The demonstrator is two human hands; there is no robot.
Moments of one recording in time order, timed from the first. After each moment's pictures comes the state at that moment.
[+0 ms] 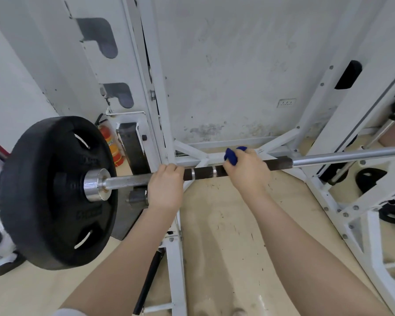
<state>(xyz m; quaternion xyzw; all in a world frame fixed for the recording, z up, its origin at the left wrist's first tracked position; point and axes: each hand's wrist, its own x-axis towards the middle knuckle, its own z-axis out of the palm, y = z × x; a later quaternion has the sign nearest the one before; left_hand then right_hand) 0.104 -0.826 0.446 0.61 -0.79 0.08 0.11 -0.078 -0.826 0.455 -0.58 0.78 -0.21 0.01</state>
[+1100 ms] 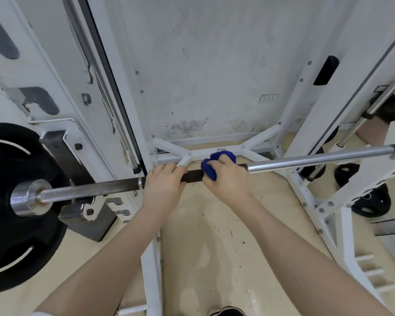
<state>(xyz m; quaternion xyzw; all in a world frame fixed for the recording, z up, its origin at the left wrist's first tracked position) -0.002 -0.830 0.452 0.56 -0.81 -0.03 0.16 -0.163 -0.818 0.451 -0.70 0.70 -0.16 0.00</state>
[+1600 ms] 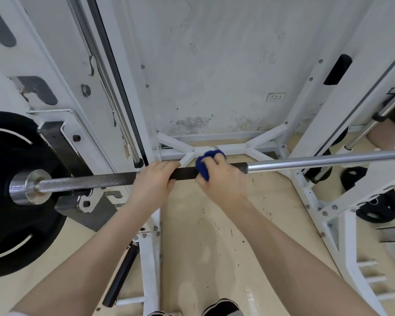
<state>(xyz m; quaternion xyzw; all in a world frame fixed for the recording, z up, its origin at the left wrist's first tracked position) 0.013 -0.831 0.453 0.54 -0.82 -0.06 0.18 -0.152 -0.814 0.453 -0.71 0.68 -0.17 -0.06</state>
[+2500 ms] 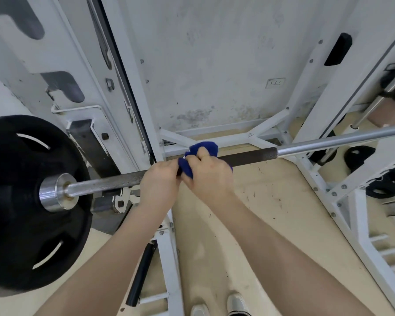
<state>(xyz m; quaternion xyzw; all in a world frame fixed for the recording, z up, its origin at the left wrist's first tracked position) 0.062 -0.834 0.447 0.58 -0.79 -0.09 0.19 -0.052 -0.818 0.449 -0.72 0.67 -0.14 -0.07</state>
